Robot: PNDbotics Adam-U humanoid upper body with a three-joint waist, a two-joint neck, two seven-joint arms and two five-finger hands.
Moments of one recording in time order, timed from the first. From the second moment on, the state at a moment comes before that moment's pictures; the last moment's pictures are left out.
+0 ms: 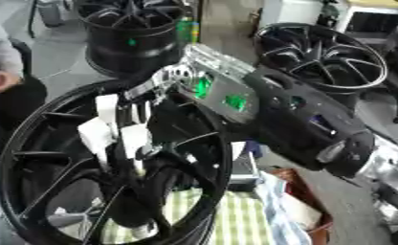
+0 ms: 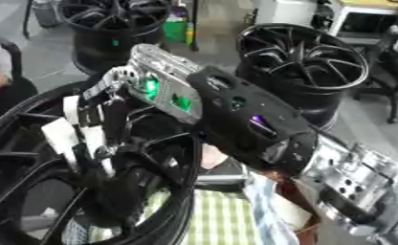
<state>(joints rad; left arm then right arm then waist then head) -0.11 0.29 0.12 -1.99 0.17 -0.07 0.12 -1.22 -0.16 0.78 -1.21 0.44 0.31 0.89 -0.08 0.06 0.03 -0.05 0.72</state>
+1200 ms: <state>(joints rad) -0.11 0.28 0.12 -1.99 0.17 -0.07 0.11 -1.17 -0.12 0.74 -1.19 0.48 0.38 0.80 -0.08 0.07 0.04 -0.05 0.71</state>
